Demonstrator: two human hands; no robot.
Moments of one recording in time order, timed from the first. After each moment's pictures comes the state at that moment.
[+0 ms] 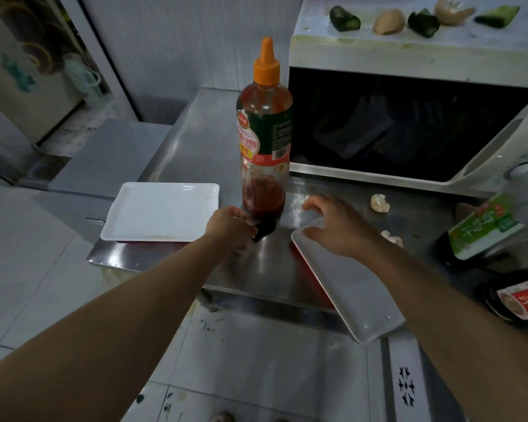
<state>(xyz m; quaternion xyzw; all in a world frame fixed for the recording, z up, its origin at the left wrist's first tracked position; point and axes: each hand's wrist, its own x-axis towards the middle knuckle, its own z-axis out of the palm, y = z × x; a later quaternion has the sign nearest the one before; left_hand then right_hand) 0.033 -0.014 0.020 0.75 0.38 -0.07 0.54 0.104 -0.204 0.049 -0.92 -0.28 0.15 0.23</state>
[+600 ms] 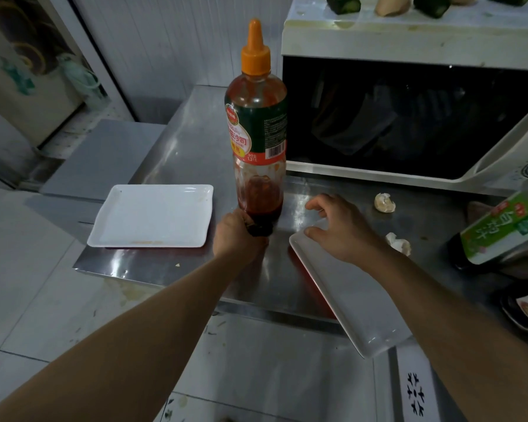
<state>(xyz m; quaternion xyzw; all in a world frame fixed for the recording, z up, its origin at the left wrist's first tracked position) 0.044 -0.036 -0.012 0.88 0.31 0.00 0.34 0.117 -0.209 0.020 -0.91 -0.28 0.10 0.28</state>
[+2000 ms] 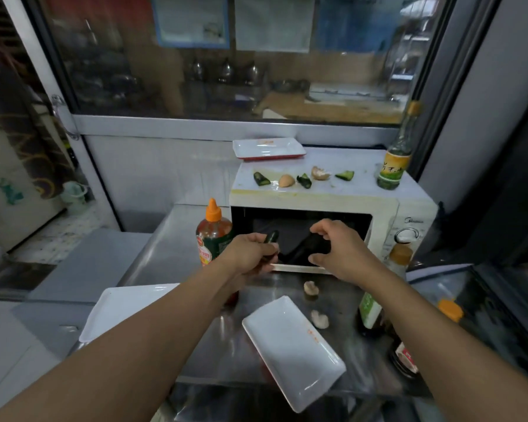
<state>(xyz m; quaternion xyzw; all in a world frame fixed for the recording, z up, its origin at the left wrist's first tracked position) 0.059 -0.124 0.206 0.66 0.18 -0.04 0.73 0.120 -0.301 0.210 -0.93 -0.23 -0.01 0.27</state>
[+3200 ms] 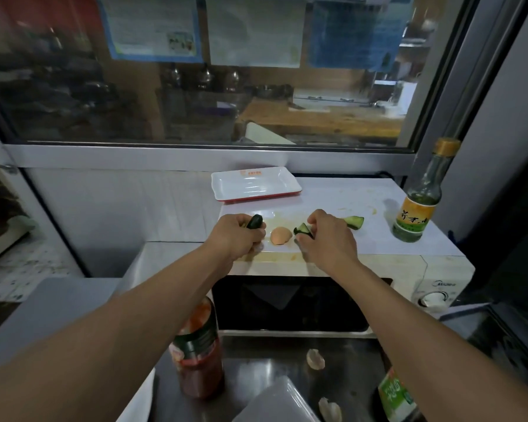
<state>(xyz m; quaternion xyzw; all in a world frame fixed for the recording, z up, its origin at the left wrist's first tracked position) 0.214 -0.072 0.269 0.75 0.17 0.03 0.64 0.282 -0.233 0.231 -0.95 -0.10 -0.11 0.26</state>
